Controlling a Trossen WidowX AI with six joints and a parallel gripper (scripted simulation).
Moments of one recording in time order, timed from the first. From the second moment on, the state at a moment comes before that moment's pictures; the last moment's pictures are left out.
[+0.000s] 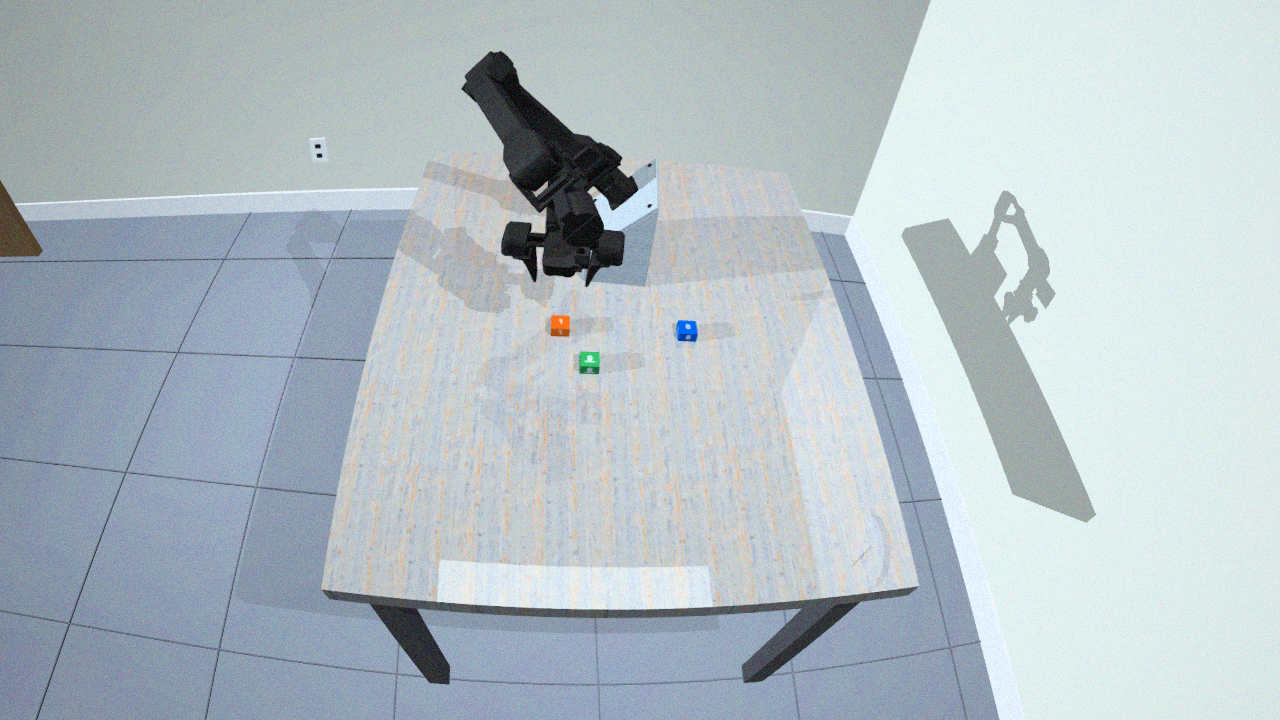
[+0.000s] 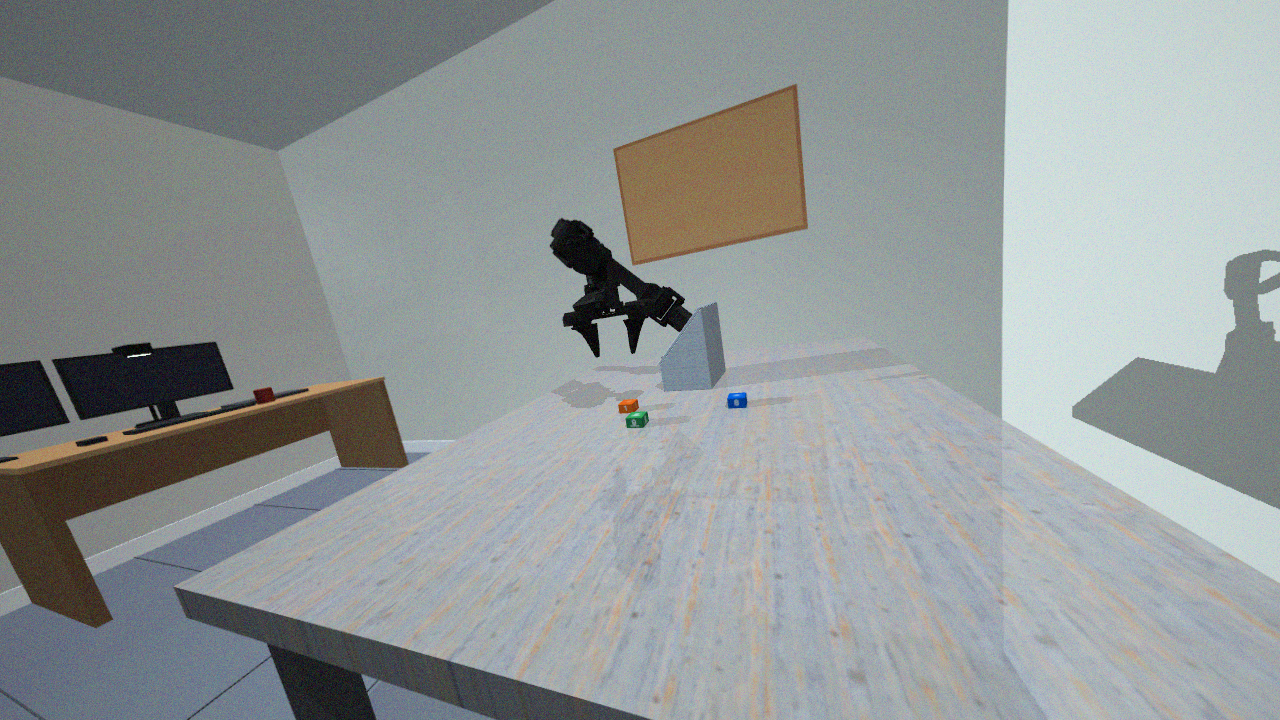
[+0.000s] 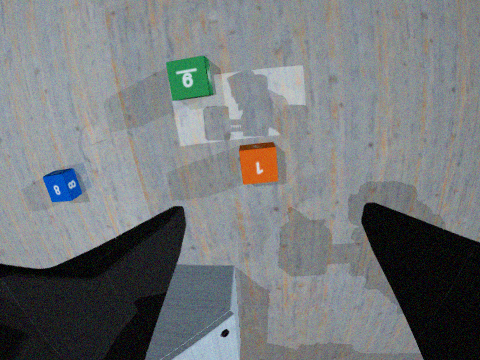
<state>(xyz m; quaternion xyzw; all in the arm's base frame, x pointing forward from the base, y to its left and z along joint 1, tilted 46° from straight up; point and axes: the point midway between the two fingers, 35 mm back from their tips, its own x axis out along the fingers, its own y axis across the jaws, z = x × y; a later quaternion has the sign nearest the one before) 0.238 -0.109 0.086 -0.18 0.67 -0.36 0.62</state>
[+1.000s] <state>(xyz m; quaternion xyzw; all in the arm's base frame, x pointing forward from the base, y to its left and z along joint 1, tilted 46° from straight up) 0.244 -0.084 0.067 -0.20 0.69 -0.33 0.61</state>
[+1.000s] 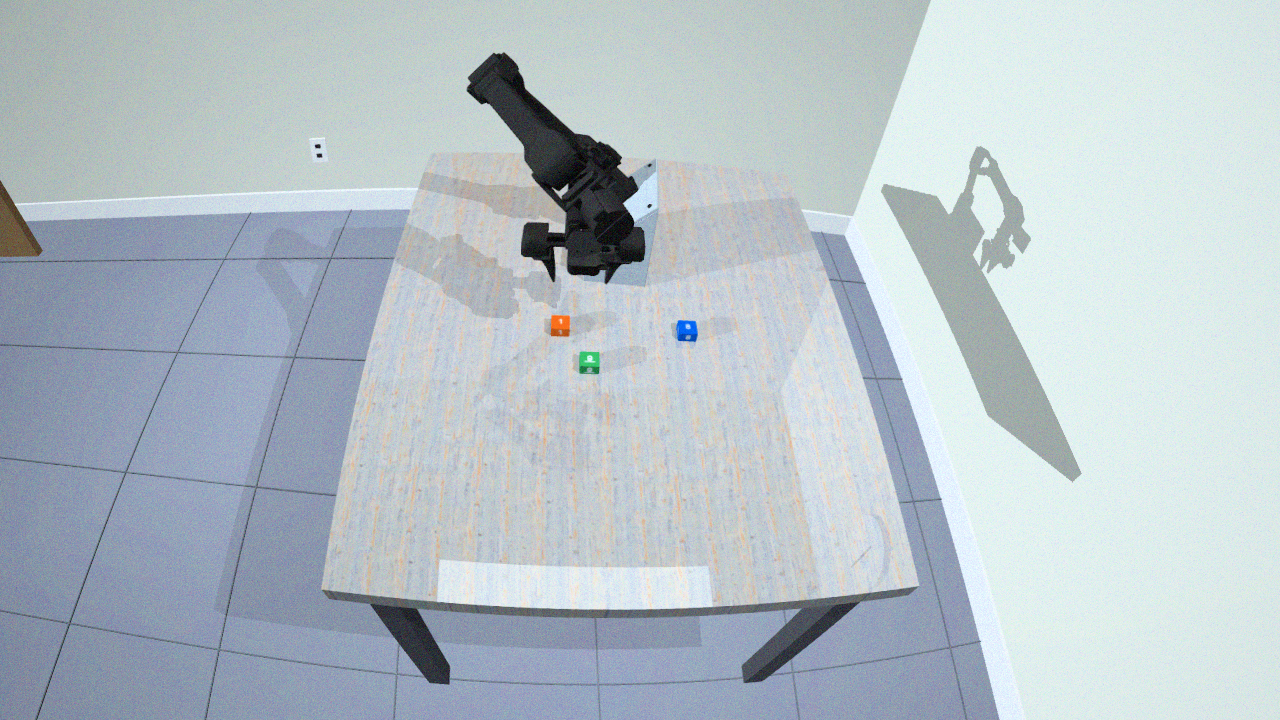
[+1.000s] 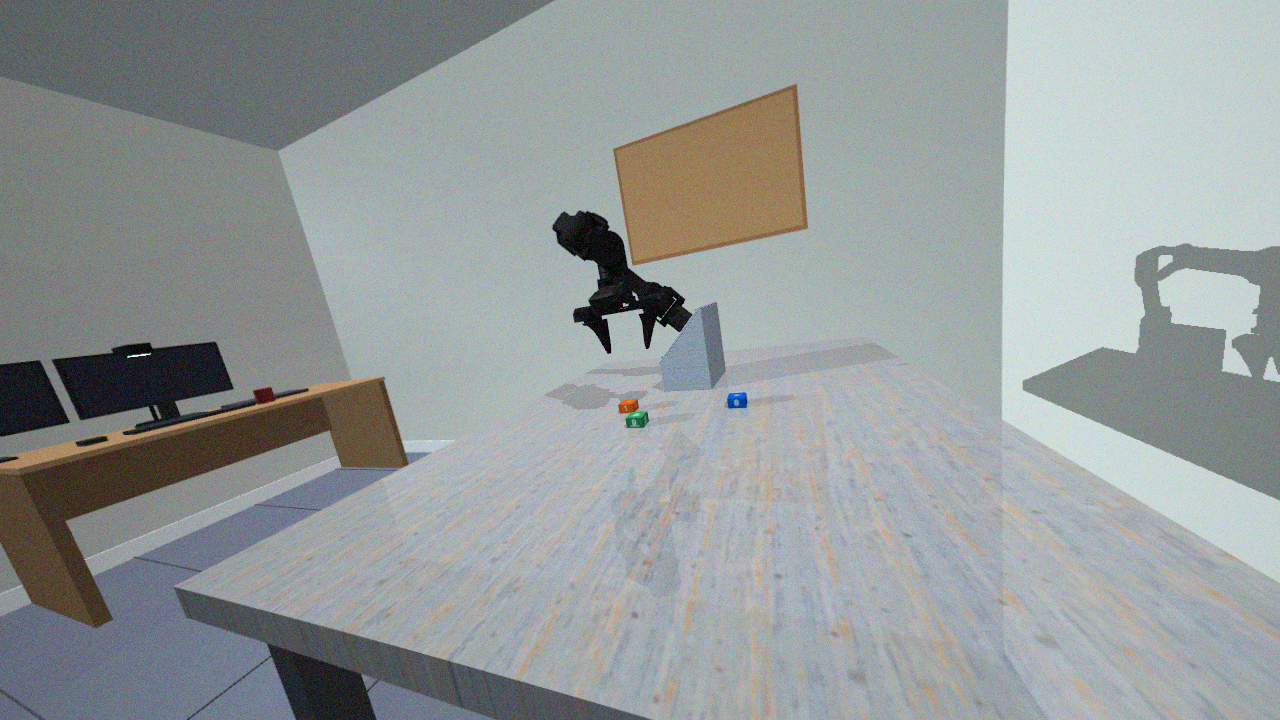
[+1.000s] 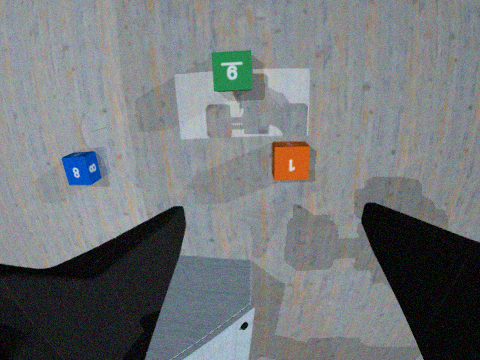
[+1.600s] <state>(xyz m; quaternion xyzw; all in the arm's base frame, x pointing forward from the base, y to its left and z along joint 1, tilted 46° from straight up) 0.251 0.050 -0.069 -0.21 0.69 -0.32 0.61</state>
